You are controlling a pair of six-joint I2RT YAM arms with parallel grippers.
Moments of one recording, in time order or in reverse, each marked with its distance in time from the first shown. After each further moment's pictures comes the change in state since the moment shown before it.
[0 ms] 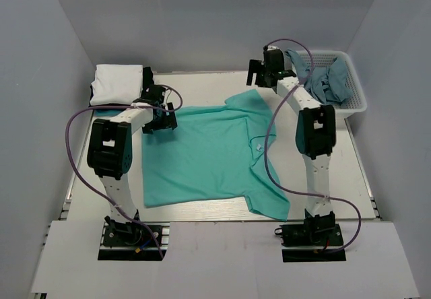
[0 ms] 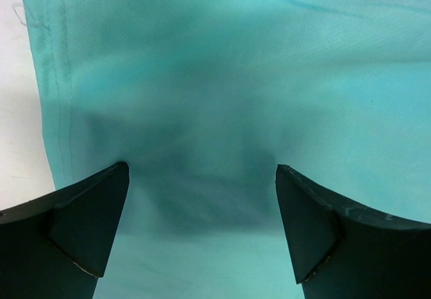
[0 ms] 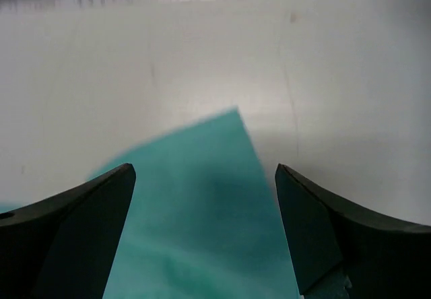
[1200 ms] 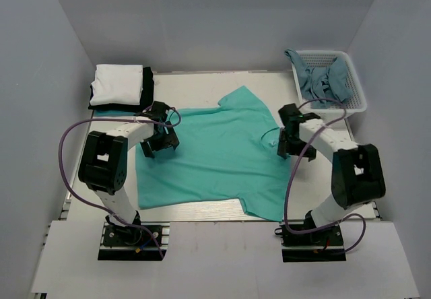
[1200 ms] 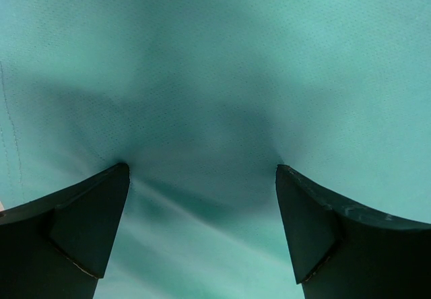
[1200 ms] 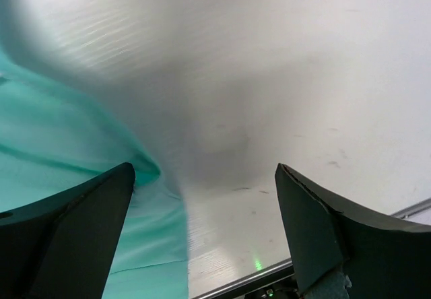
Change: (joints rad) left arm -0.065 -0.183 -0.242 -0.134 -0.015 -0.276; right arm 0.051 -0.793 -1.098 -0.530 0.327 0.172
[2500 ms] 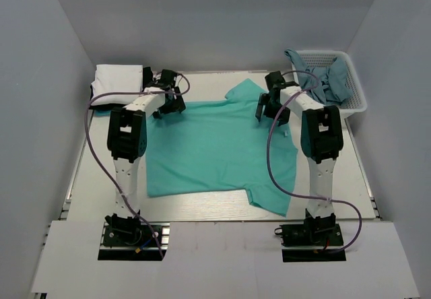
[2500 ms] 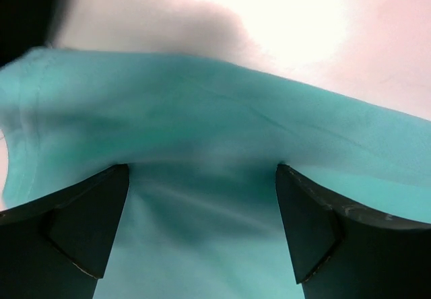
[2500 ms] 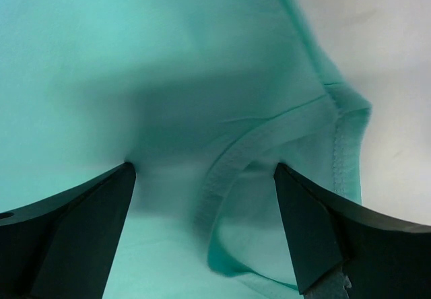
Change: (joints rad) left arm 0.036 0.482 0.673 0.002 -0.058 0.134; right arm -0.041 0.587 0.664 0.111 -0.251 0.005
